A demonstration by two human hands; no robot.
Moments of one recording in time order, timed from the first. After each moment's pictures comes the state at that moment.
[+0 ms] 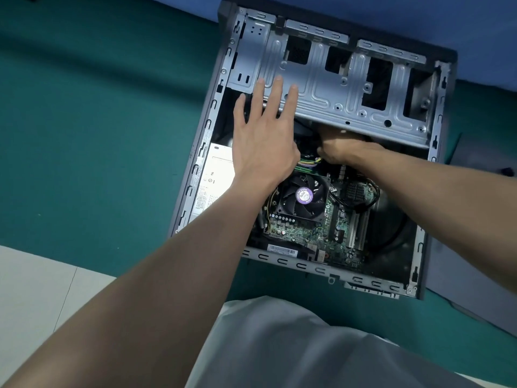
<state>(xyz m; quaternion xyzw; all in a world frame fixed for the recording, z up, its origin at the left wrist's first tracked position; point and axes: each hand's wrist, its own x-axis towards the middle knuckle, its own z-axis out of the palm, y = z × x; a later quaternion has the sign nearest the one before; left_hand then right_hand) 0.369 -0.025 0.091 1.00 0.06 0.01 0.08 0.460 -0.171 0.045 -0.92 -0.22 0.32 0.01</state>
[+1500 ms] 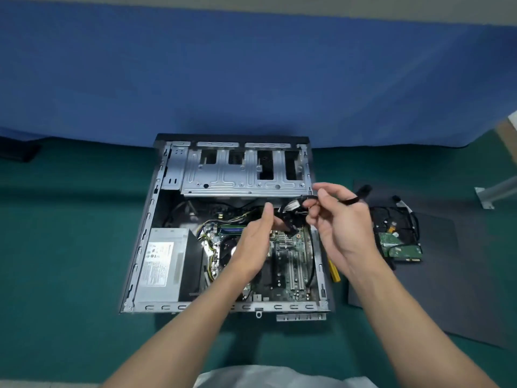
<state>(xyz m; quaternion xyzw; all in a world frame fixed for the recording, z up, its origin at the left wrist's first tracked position) 0.324 -0.134 0.133 0.78 0.06 -0.15 0.61 0.343 -0.277 0.205 -0.53 0.18 0.04 0.82</state>
